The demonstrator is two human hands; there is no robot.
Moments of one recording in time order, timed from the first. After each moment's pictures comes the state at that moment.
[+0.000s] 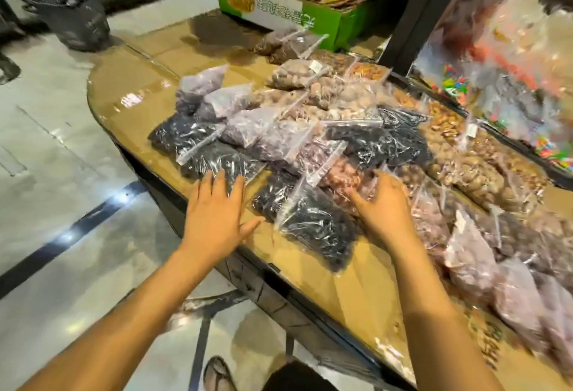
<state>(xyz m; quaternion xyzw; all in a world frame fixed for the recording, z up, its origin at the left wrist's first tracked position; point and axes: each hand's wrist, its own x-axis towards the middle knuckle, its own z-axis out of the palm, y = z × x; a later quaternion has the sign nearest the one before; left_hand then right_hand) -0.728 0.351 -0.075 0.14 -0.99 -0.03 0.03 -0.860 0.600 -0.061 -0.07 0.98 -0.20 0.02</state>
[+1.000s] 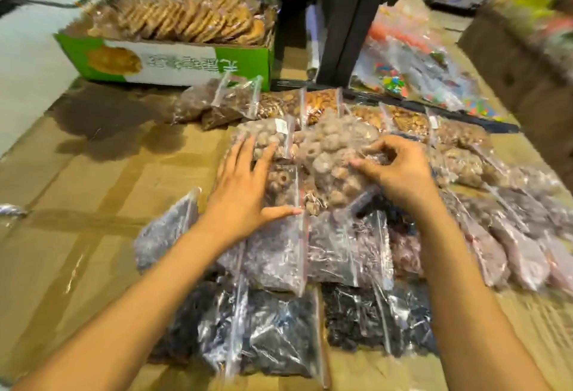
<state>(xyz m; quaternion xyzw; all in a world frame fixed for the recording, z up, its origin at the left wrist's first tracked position) -1.024 0.190 -0.016 -0.24 -0.94 -0.21 0.05 -1.011 0.440 0.028 0.09 0.90 -0.41 -0.12</state>
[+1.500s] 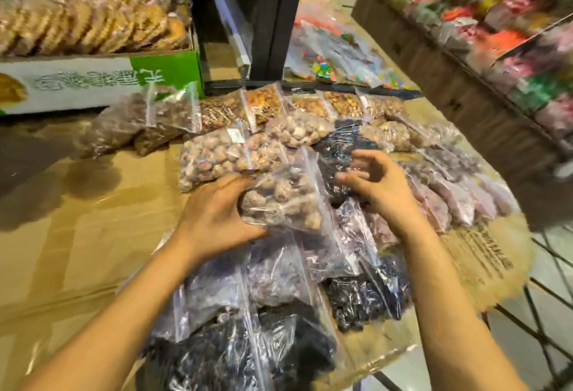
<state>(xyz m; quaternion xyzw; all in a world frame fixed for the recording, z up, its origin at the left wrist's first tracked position) -1.082 0.170 -0.034 -0.42 -0.83 -0.37 0.04 -0.970 0.407 0.026 0.27 0.78 -0.54 -0.15</state>
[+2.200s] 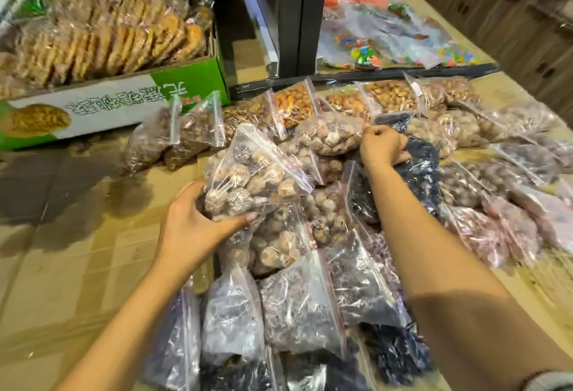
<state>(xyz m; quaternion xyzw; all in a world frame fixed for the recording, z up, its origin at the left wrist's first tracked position) -1.126 0.155 -0.045 -0.16 -0.85 -0.50 -0.02 -1.144 0.483 -0.064 0.52 0.74 -0.37 -0.22</state>
